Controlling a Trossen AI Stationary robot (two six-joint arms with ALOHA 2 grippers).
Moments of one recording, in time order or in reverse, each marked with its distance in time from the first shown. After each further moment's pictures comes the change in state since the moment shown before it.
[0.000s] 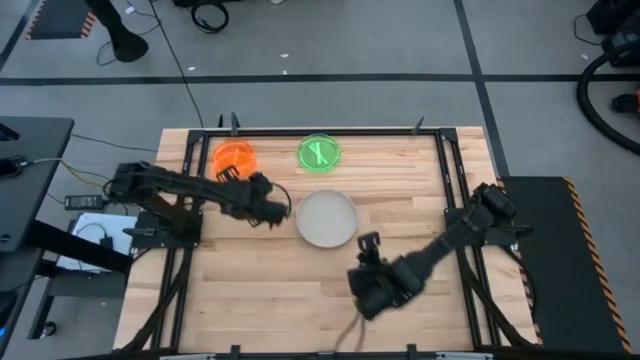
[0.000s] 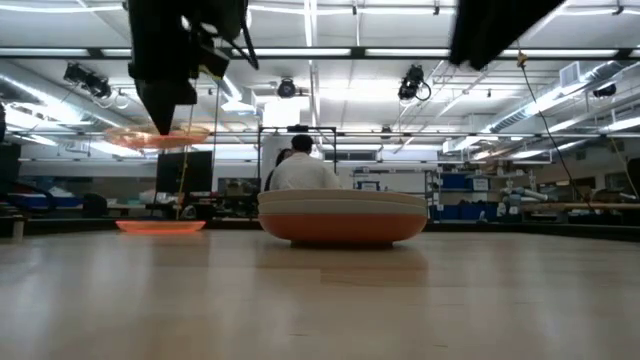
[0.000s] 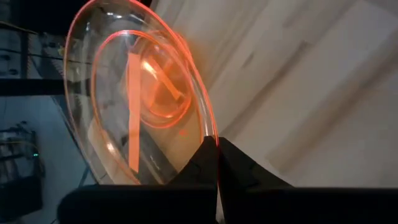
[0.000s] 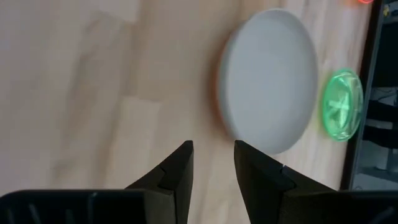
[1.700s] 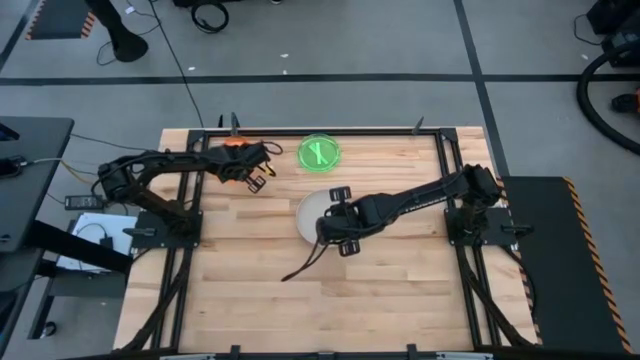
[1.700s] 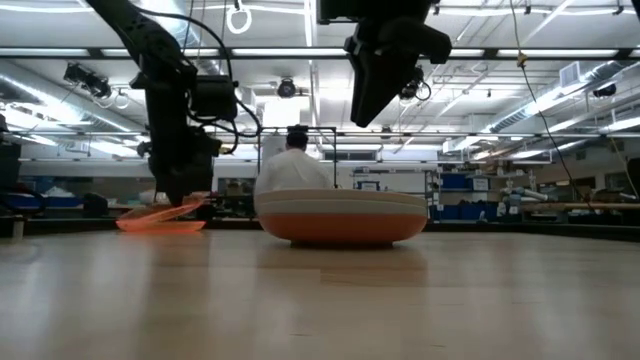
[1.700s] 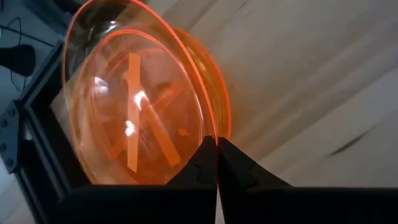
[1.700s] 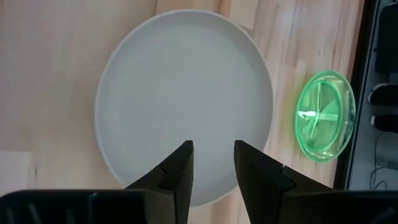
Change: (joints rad) left arm 0.627 -0.095 -0.438 0.843 0.153 0.546; right arm -0.399 0.000 0.000 0.211 -0.137 -0.380
